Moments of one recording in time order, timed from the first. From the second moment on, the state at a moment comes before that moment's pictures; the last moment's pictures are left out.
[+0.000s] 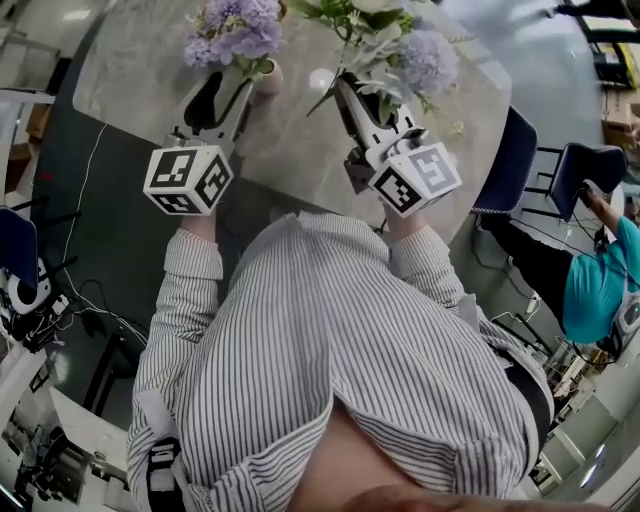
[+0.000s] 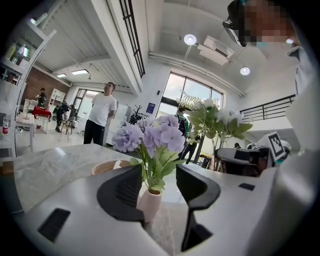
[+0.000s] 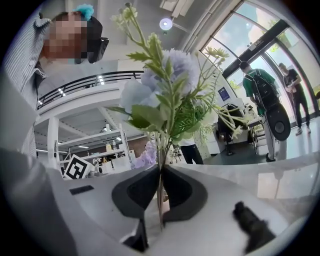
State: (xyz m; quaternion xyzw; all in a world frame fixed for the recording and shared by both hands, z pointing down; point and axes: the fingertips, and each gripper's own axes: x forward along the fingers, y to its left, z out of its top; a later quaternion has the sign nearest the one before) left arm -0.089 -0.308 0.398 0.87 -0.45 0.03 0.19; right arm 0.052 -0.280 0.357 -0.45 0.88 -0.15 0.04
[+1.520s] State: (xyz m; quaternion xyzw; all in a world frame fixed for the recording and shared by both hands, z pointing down) left arm -0.097 -0.206 0.385 0.89 -0.40 0.02 0.20; right arm -0.006 -0.215 0.340 -0.40 0.91 -0.13 0.03
